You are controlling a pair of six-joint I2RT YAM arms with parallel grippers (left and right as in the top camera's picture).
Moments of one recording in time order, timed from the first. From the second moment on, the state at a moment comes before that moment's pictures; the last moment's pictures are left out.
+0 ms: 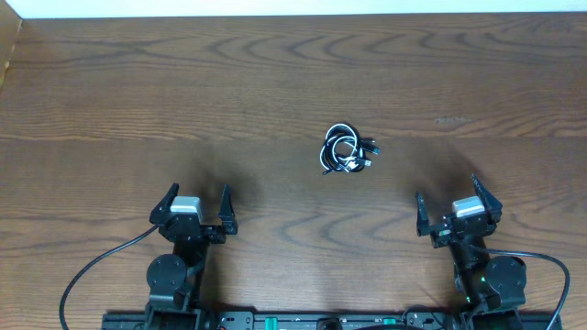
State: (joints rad) left arm -0.10 0.01 0.02 -0.12 -0.03 -0.05; right arm 0.14 0.01 0.01 -0.07 -0.07 -0.20
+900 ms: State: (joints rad) left arm -0.10 0.01 0.02 -0.12 -0.03 -0.06; right arm 0.14 0.01 0.01 -0.04 -0.04 -0.20
